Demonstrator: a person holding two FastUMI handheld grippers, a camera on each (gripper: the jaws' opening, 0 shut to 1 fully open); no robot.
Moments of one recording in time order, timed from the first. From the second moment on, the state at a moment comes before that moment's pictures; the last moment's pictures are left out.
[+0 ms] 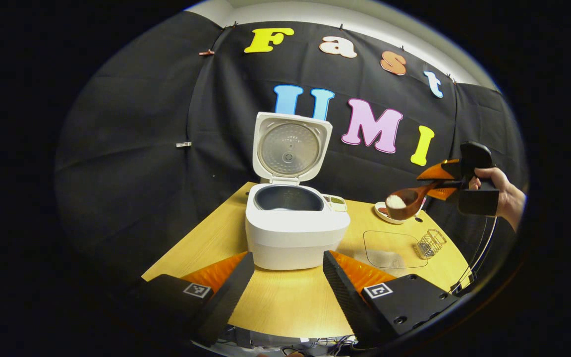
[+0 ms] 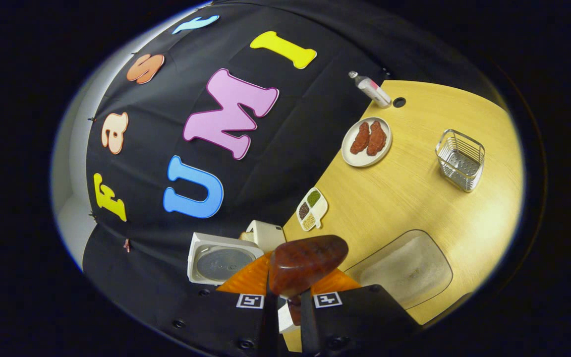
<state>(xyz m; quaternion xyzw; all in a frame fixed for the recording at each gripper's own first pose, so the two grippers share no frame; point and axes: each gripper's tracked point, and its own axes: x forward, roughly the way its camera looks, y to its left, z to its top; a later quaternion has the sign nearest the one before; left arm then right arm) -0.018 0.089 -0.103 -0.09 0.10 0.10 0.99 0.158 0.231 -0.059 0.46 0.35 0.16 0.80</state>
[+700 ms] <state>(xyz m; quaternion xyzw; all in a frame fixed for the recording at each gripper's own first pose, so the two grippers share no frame) -0.056 0.133 -0.123 -0.15 0.11 0.16 0.97 0.158 0.371 -0.029 0.47 0.36 0.23 0.77</state>
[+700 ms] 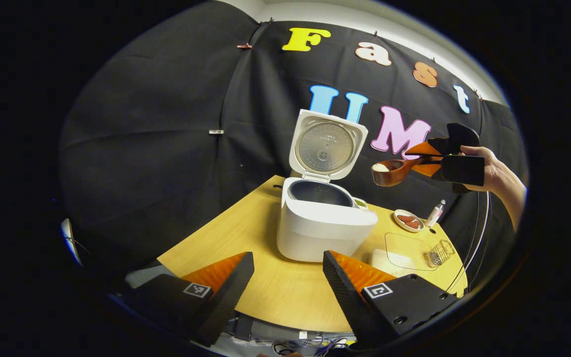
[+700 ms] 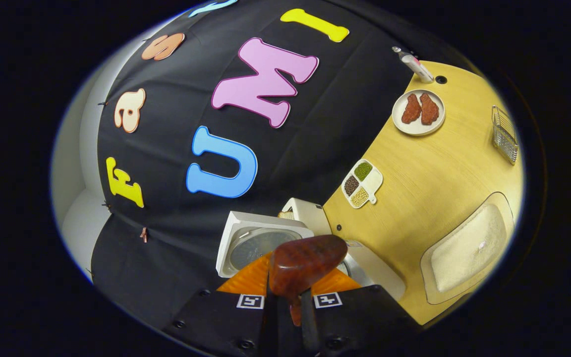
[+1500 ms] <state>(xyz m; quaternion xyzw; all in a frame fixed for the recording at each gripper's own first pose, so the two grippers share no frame) -0.067 0.167 -0.153 -0.20 0.12 0.20 0.95 0.170 0.461 -0.084 0.30 0.28 0.28 0.87</state>
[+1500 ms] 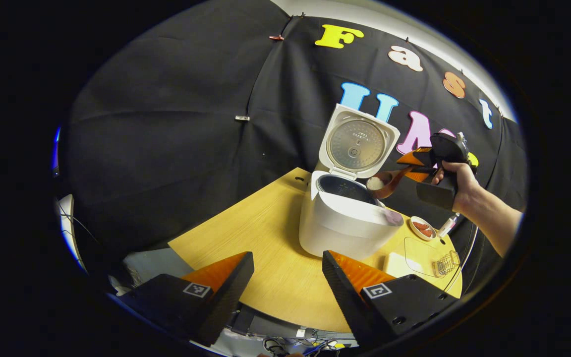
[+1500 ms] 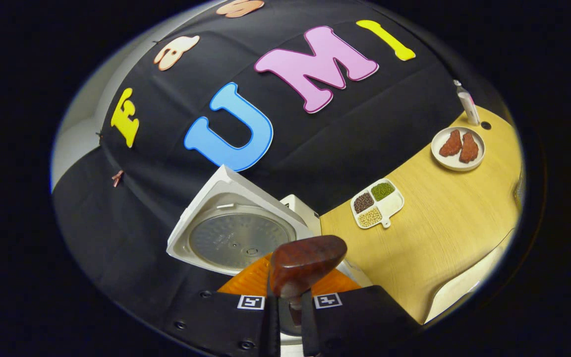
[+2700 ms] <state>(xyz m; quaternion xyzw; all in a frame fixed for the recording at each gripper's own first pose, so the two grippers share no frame) -0.045 0.151 -0.203 -0.28 0.16 0.20 0.93 0.108 0.497 -0.094 0.09 0.11 0.48 0.87</state>
